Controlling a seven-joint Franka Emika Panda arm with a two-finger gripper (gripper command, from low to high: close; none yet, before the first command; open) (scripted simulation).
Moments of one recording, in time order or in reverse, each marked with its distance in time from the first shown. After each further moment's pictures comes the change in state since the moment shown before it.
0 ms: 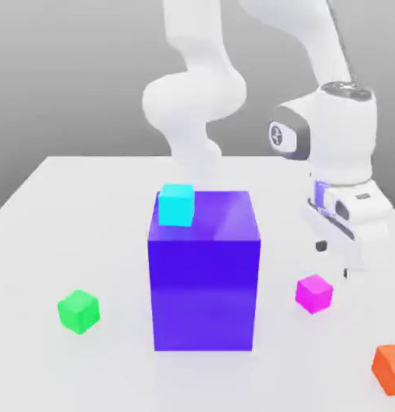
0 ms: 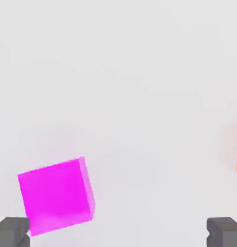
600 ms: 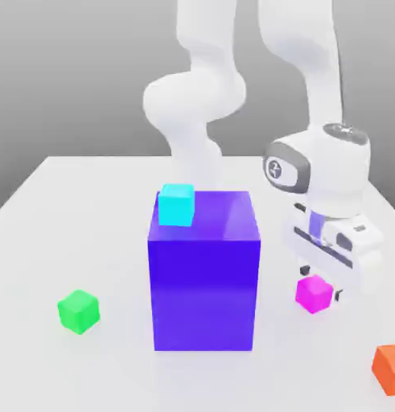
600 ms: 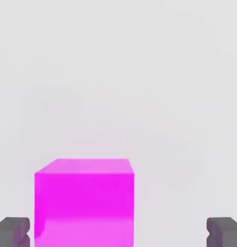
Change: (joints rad) arm -0.023 0.238 0.033 0.026 -0.046 0.202 -0.050
